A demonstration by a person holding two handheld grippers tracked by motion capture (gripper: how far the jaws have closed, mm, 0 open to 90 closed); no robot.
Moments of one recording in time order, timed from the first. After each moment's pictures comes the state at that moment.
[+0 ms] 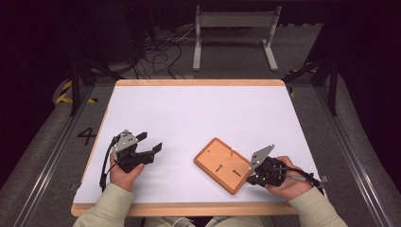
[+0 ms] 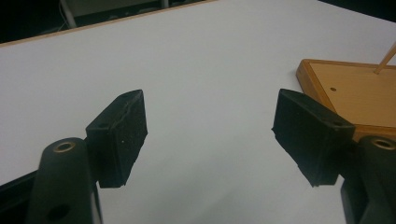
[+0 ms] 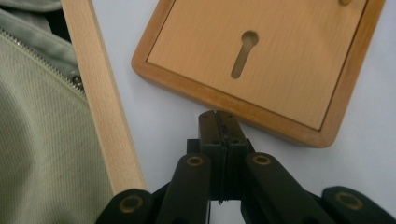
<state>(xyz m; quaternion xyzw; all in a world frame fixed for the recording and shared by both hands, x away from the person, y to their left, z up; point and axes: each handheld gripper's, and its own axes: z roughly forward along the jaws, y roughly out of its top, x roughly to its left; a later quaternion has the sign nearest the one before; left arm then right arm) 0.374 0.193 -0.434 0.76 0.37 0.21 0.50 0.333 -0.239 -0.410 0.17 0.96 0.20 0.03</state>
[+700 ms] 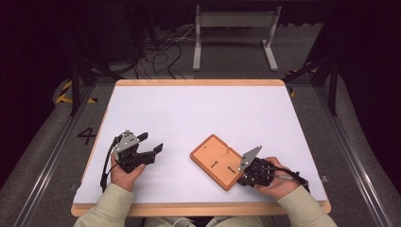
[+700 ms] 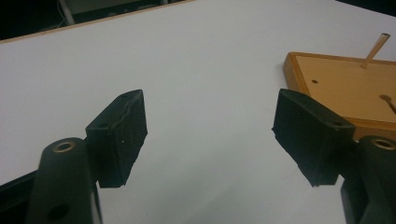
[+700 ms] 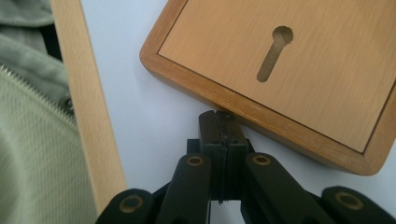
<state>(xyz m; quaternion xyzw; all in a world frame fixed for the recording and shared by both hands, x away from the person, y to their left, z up) 0.374 0.191 -0.435 0.76 0.37 0.21 0.49 0.343 -0.214 -0.428 0.16 0.96 0.21 0.02</state>
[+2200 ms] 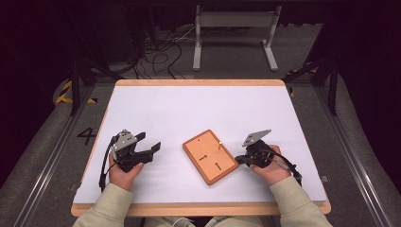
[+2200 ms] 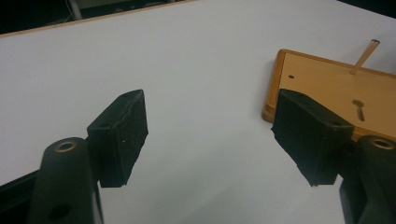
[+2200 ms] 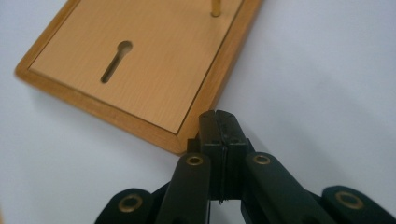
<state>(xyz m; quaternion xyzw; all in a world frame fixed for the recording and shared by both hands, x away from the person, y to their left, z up) 0.376 0.196 -0.435 0.75 0.39 0.21 0.49 0.386 -0.226 -0.433 0.29 0.91 0.30 0.06</state>
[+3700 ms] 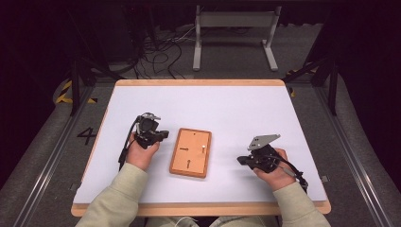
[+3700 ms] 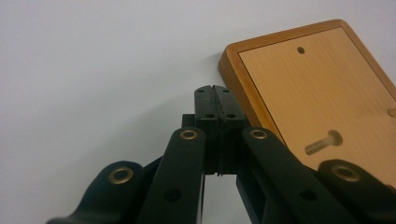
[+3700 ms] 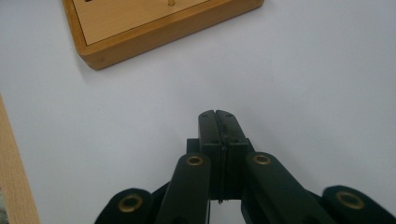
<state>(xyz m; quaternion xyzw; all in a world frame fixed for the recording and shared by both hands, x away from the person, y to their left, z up) 0.455 0.142 -0.430 0.81 0.47 0.08 0.34 0.364 -0.236 -0.418 0.29 0.89 0.34 0.10</state>
